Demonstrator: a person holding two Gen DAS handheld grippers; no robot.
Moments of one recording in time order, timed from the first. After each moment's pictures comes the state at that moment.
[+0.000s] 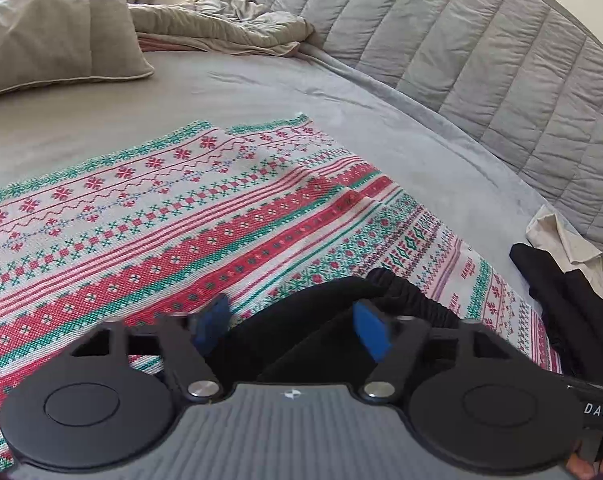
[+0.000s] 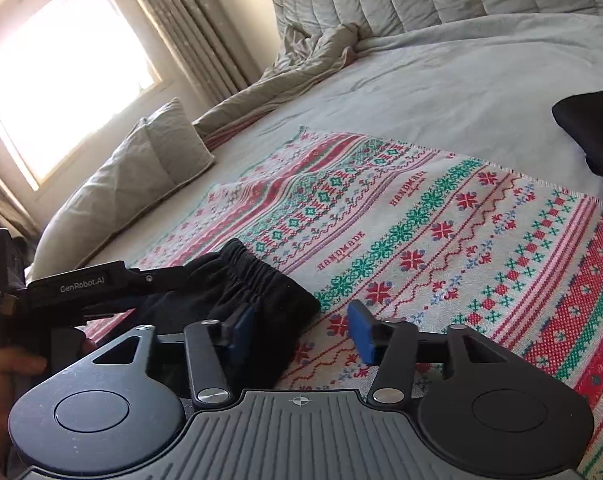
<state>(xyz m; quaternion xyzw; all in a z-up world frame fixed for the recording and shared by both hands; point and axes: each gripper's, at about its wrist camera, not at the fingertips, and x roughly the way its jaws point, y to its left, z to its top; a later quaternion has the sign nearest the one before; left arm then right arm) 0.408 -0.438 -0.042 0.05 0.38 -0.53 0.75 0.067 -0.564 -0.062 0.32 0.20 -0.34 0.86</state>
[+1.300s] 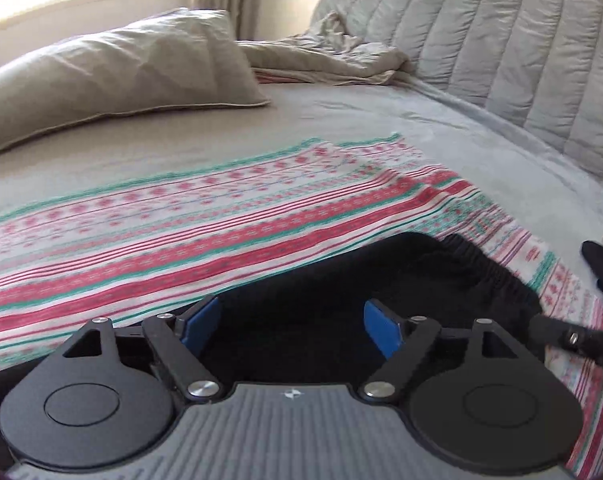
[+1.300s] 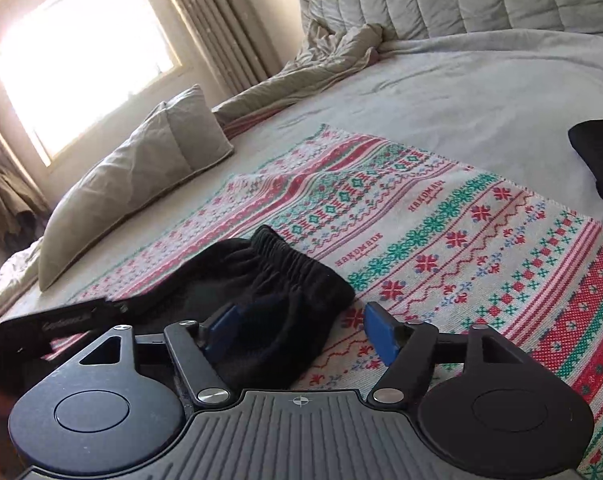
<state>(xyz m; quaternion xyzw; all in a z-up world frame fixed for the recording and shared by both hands) 0.353 -0.360 -0.024 0.09 0.34 -0.36 0.87 0.072 -0.554 -0.049 0.28 0.22 -0.32 0.88</state>
